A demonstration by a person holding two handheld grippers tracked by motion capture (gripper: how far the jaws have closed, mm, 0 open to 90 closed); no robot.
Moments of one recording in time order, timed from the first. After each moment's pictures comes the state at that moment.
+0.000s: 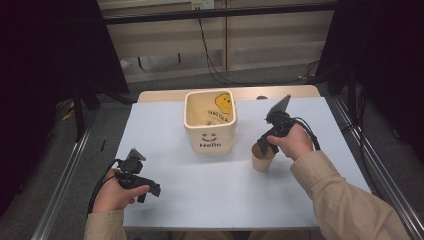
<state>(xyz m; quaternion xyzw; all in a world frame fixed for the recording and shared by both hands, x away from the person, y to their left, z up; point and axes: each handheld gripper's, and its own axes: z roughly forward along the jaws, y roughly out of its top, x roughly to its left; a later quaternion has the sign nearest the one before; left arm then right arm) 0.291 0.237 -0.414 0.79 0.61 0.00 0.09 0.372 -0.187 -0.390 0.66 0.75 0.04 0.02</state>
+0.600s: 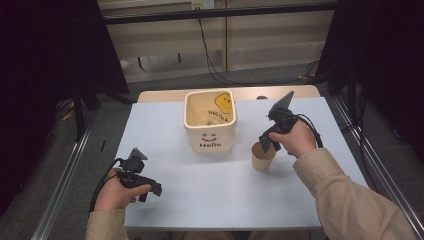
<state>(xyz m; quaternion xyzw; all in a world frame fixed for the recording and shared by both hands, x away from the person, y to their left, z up) 0.294 0.233 -0.415 0.79 0.60 0.00 0.09 0.371 -0.190 -0.374 0.67 0.74 0.04 0.01</state>
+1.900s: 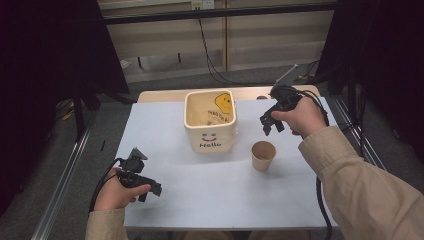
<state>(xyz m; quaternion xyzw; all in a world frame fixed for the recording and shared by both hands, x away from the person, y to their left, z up) 0.295 0.234 -0.415 0.79 0.60 0.00 0.10 0.382 -0.188 -0.306 0.66 0.75 0.04 0.02</state>
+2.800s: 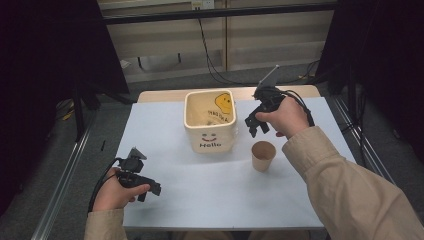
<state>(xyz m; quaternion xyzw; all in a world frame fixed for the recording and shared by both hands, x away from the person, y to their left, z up) 0.294 0.235 -0.413 0.79 0.60 0.01 0.10 0.384 -0.149 -0.305 0.64 0.77 0.04 0.02</state>
